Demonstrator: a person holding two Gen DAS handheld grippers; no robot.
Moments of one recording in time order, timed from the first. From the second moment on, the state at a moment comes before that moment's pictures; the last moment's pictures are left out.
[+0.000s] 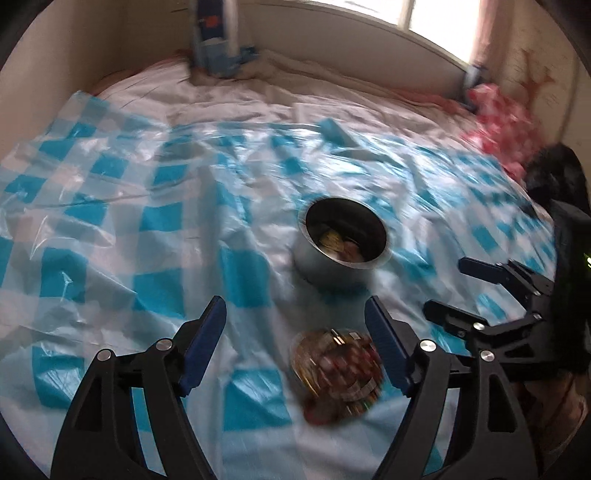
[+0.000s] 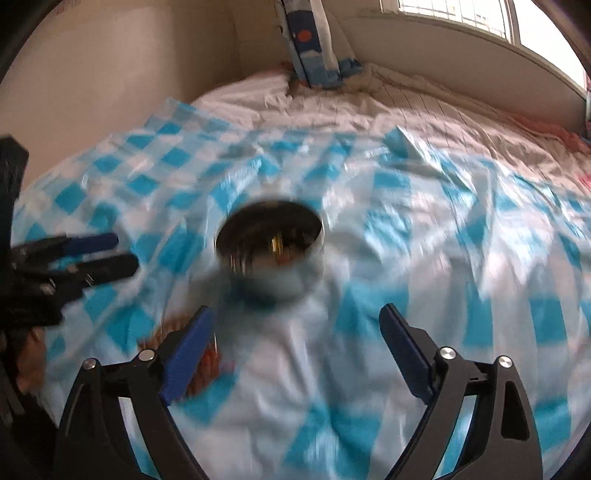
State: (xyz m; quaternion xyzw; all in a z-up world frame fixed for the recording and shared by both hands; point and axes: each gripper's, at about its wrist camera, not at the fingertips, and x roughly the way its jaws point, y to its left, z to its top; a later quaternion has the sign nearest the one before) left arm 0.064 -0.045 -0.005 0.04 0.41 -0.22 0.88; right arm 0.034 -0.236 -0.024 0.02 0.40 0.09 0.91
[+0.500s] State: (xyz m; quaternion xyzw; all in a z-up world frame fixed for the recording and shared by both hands) left arm 0.027 -0.082 -0.029 0.16 0.41 -0.26 0.86; right arm 0.011 -0.243 -0.024 0.02 0.39 0.06 0.92
